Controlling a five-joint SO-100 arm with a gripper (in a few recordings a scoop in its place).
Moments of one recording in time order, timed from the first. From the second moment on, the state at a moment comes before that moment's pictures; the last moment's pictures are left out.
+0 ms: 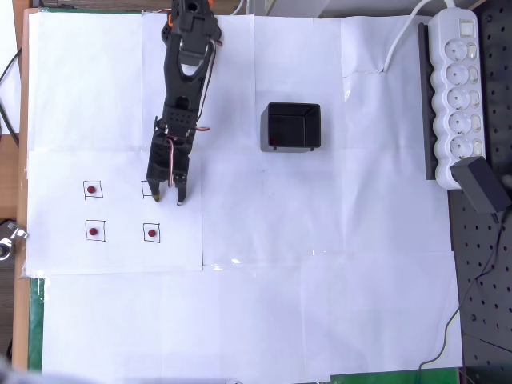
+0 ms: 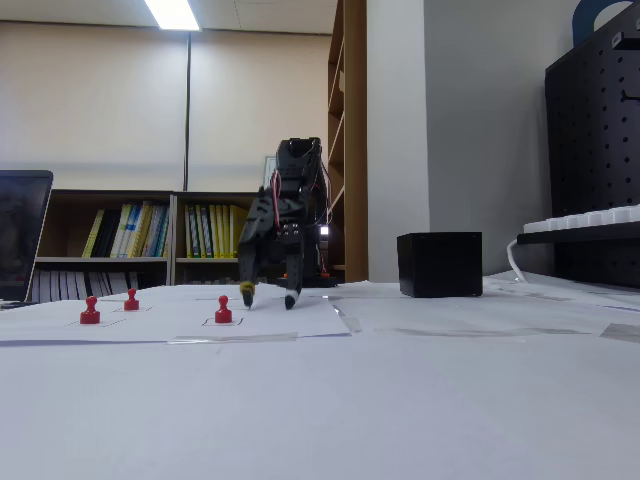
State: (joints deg) arm 11.2 106.9 63.8 -3.4 -87.8
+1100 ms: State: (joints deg) arm 13.4 123.5 83.0 -9.4 -91.1
